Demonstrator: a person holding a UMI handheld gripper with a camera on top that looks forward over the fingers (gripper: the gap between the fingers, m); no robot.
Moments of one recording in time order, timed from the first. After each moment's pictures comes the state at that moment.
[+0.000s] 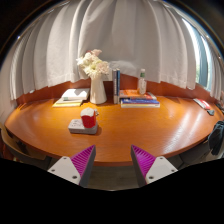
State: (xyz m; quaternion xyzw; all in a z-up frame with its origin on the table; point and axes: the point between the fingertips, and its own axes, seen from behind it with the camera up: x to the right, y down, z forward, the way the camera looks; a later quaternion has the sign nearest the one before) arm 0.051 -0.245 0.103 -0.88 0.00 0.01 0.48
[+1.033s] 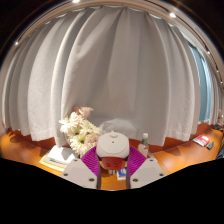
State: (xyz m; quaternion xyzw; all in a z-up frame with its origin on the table) arm 0.057 0.023 0.331 -0.76 0.02 -0.03 0.64
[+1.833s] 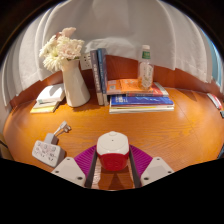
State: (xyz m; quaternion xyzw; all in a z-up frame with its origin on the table) arm 0.120 -0.021 0.024 -0.91 0.01 0.04 0.41
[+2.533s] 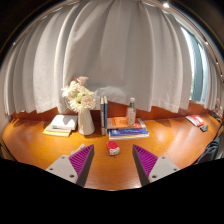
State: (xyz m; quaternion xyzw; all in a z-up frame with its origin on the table) arm 0.102 -0.144 0.240 -0.84 0.03 -0.02 0.54
